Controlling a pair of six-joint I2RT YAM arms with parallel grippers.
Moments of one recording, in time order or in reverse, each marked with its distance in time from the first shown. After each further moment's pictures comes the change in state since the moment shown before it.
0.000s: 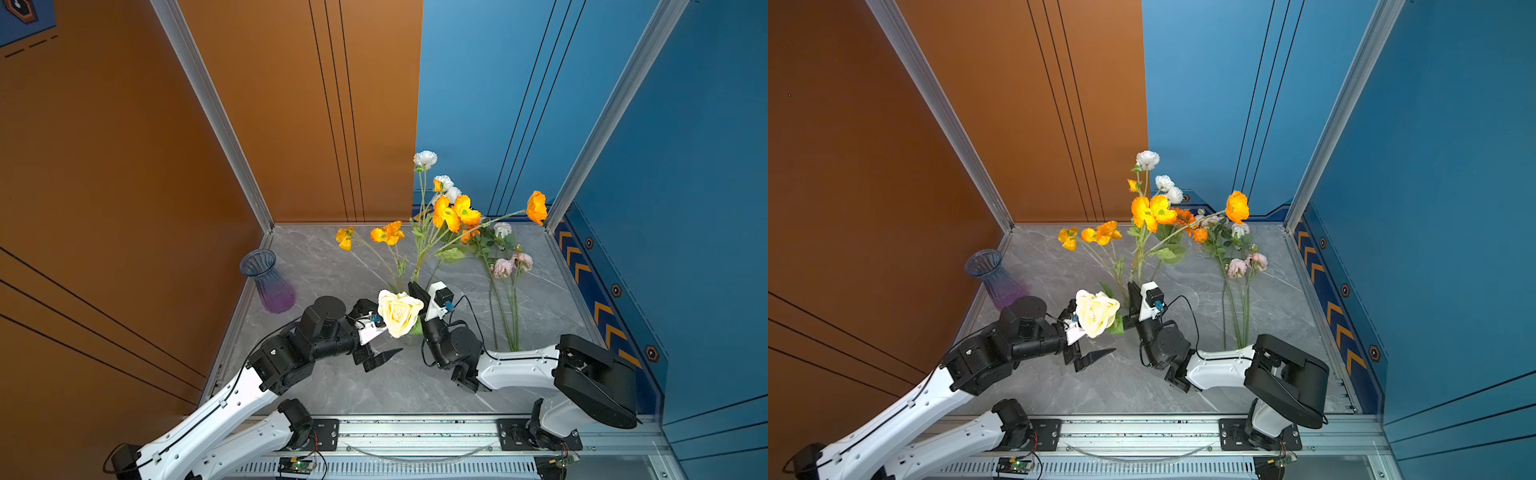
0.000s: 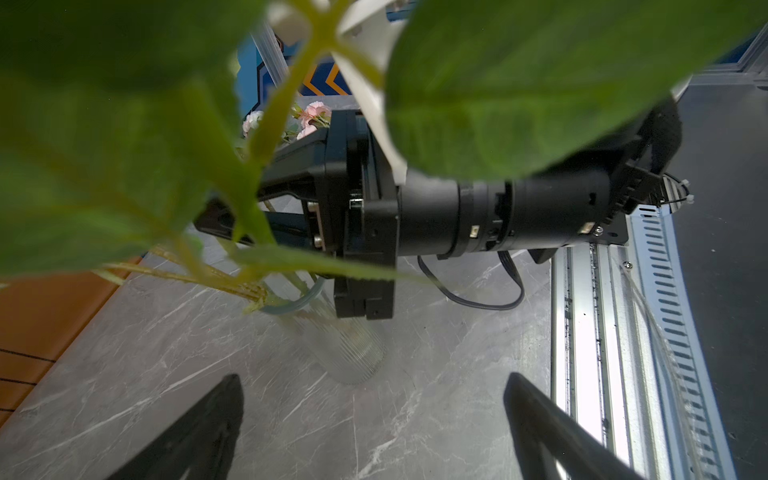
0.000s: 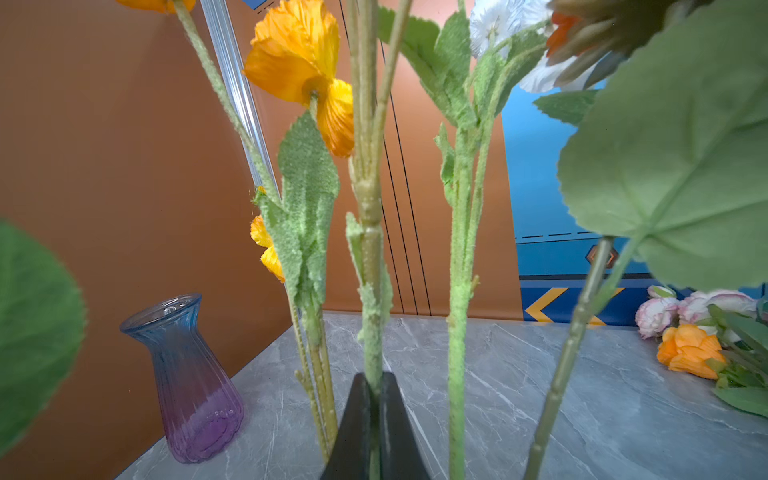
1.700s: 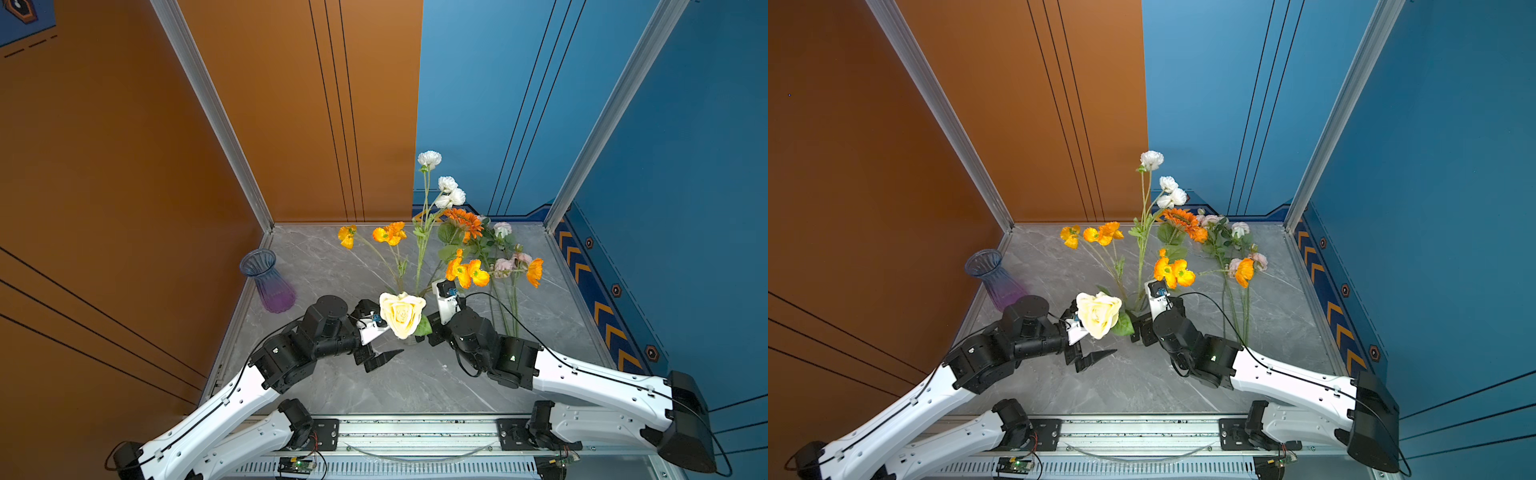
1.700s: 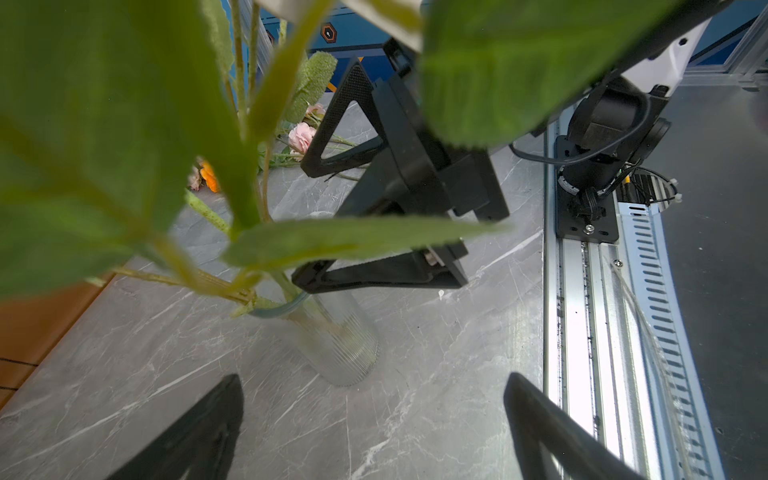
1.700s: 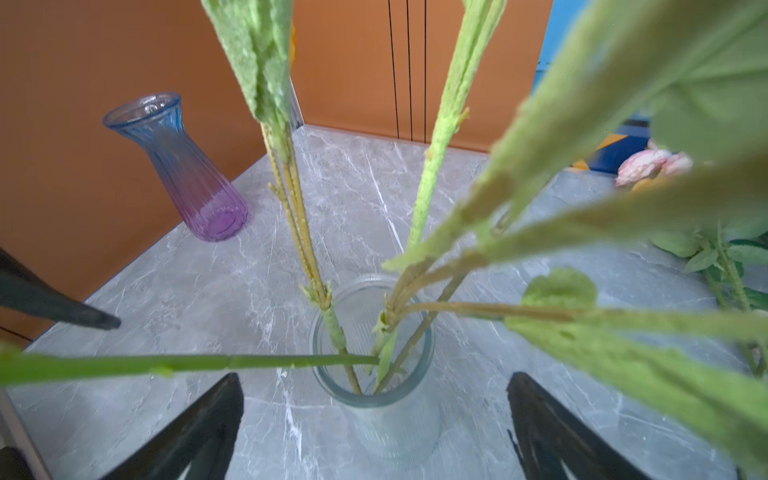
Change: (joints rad) left arm 0.000 0.014 0.000 0.000 0.018 -0.004; right arm -0.018 -0.457 0.189 -1.370 -0.201 0.325
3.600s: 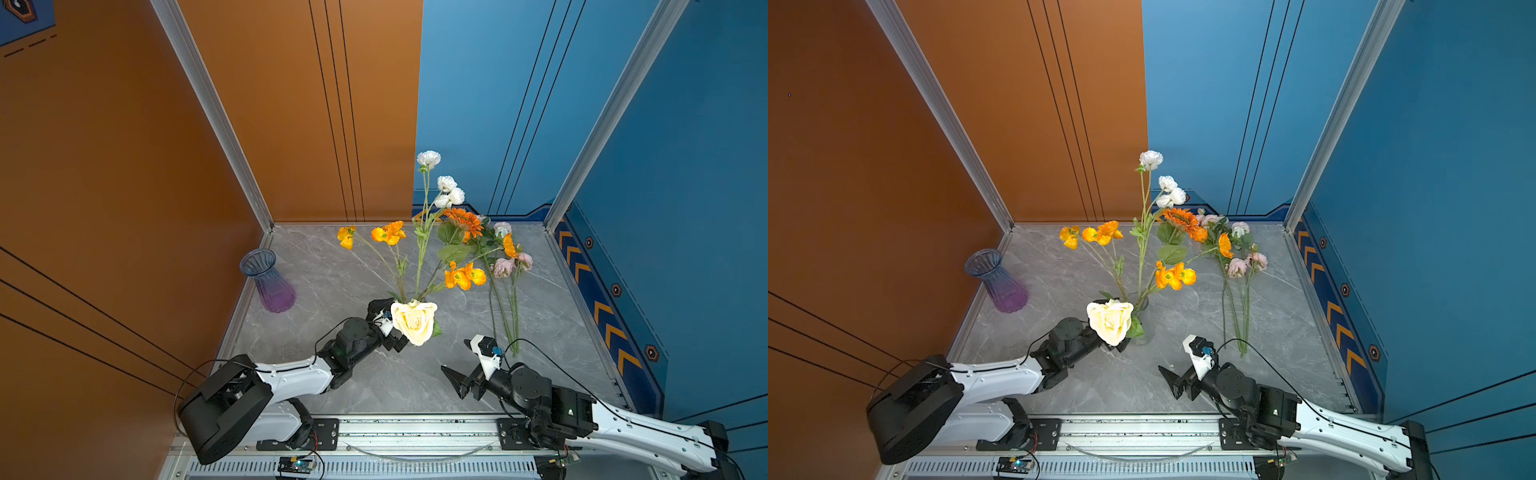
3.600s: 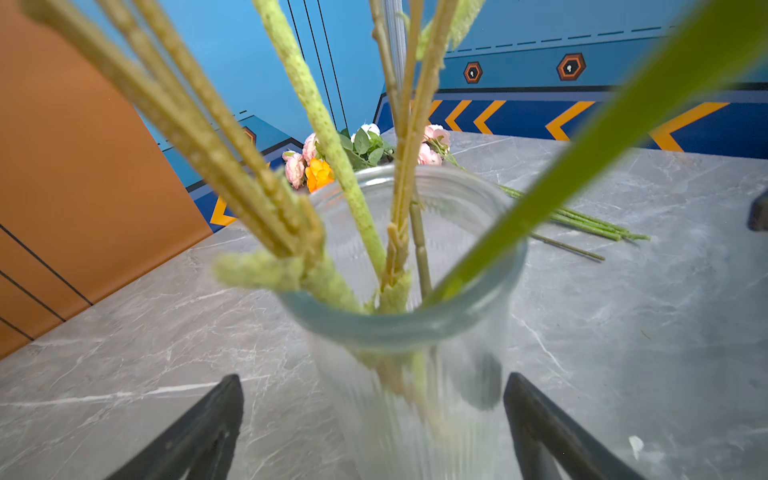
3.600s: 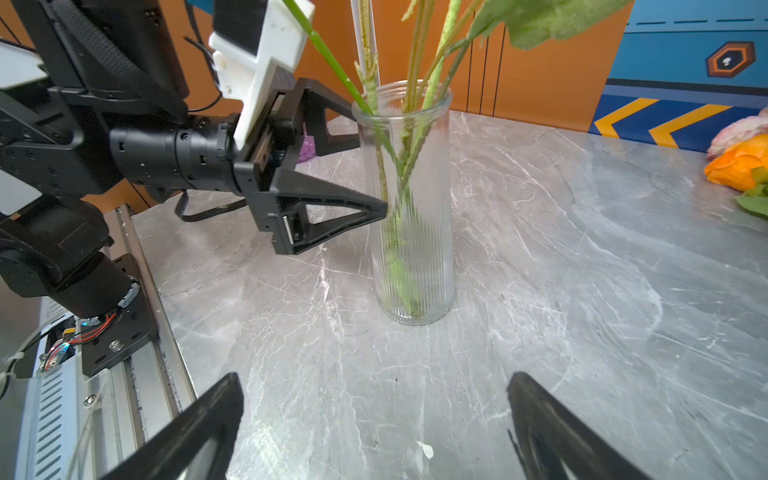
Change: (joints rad) left arm 0.004 0.519 -0.510 1.372 -0.283 -0.206; right arm 0.130 -0.729 -0.593 0.005 -0.125 -0.117
